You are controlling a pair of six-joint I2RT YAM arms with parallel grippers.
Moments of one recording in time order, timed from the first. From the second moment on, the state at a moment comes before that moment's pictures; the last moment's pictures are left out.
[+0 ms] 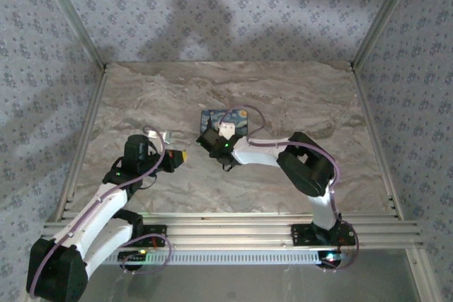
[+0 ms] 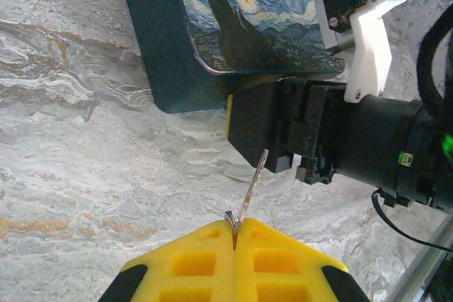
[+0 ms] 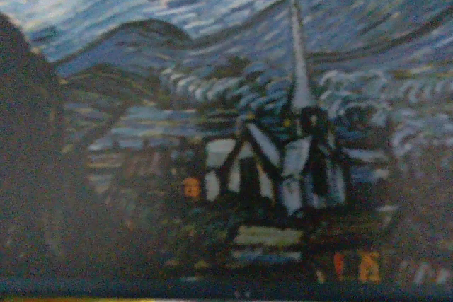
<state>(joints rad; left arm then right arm) -0.32 0.83 0.40 -0.19 0.48 -0.43 0.97 1.98 1.26 -0.39 0.46 0.93</state>
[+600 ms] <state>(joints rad) -0.32 0.83 0.37 -0.19 0.50 -0.41 0.96 2.03 1.30 -0.38 0.49 0.93</state>
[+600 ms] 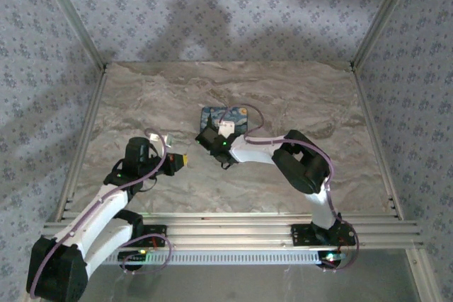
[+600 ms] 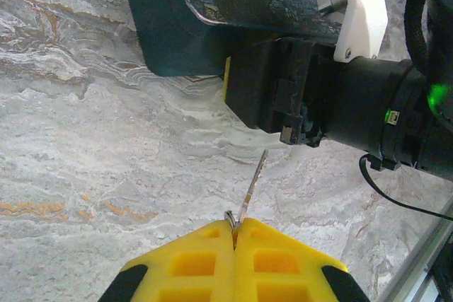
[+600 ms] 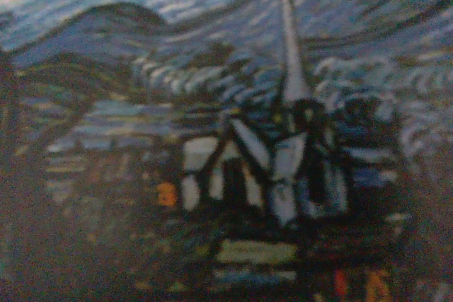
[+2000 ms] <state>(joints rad) -0.58 1.18 0.33 0.24 0.52 -0.20 0.68 1.75 1.27 -0.52 -0.42 0.87</state>
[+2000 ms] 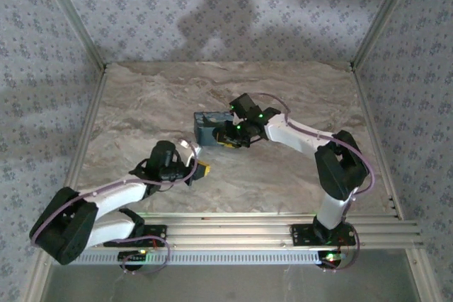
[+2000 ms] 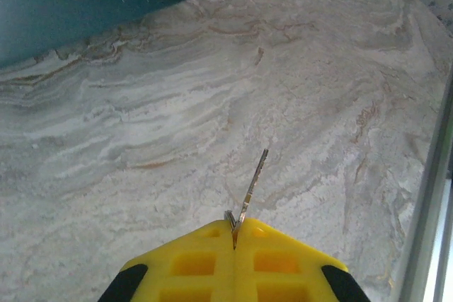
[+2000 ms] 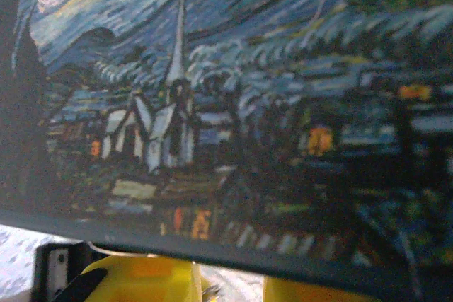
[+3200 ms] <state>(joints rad) -0.58 1.40 0.42 0.50 0.47 -0.25 0.64 1.70 1.21 -0.48 -0.56 0.93</state>
